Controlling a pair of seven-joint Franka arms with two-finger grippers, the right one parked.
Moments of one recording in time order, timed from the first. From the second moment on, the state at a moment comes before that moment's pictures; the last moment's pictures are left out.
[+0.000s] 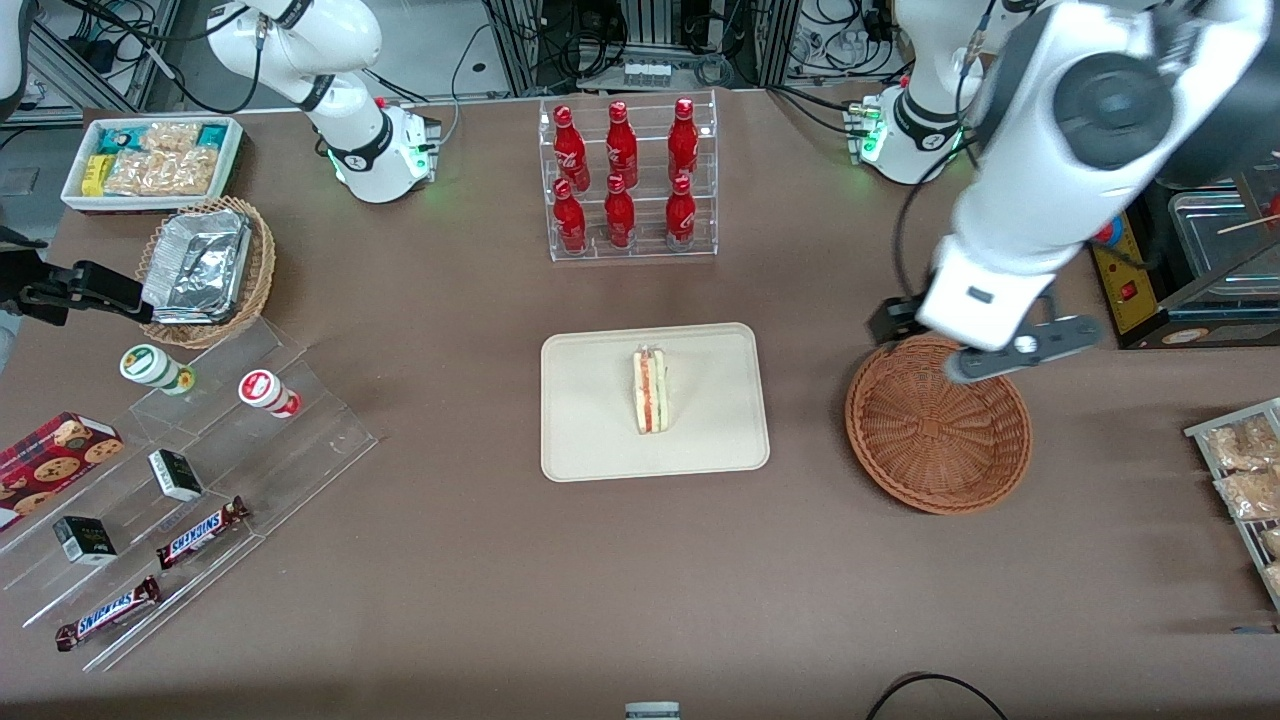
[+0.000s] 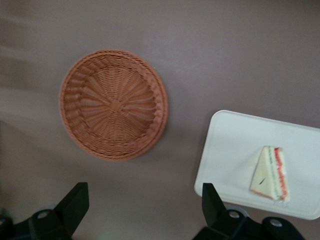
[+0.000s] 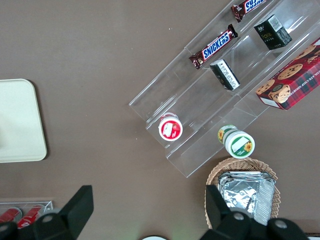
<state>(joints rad) -0.33 0.17 -0.01 -1.44 0.05 1.55 -0.56</state>
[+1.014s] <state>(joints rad) -0.08 0.00 0.04 -1.52 -0.01 1.44 -0.11</state>
